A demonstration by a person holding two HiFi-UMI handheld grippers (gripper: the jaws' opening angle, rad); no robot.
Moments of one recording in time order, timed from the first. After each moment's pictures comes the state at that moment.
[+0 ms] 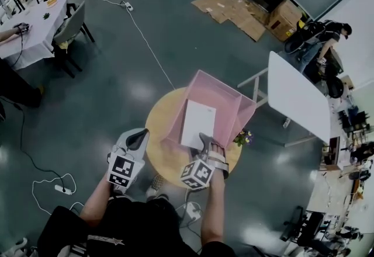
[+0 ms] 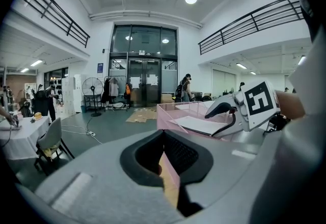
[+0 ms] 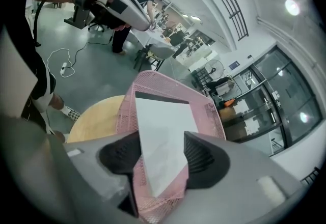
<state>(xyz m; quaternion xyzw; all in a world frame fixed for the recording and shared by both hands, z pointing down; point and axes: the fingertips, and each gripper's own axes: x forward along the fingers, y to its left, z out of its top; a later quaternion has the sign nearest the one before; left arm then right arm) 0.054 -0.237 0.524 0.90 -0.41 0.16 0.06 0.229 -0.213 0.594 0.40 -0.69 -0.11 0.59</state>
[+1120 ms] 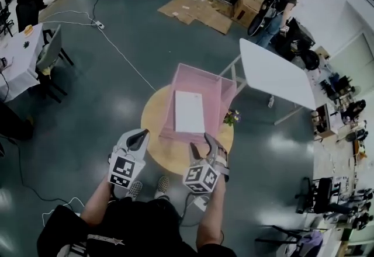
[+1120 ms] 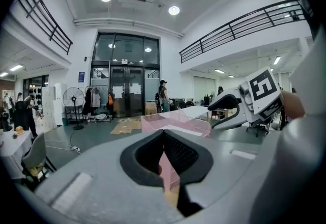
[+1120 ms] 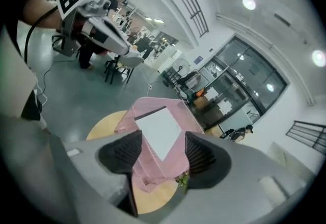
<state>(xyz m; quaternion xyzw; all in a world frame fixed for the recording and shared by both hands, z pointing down) 0.052 -0.194 0.483 0.94 -0.32 0.13 0.01 0.220 -0.136 0.514 0.58 -0.65 -0.08 0.49</state>
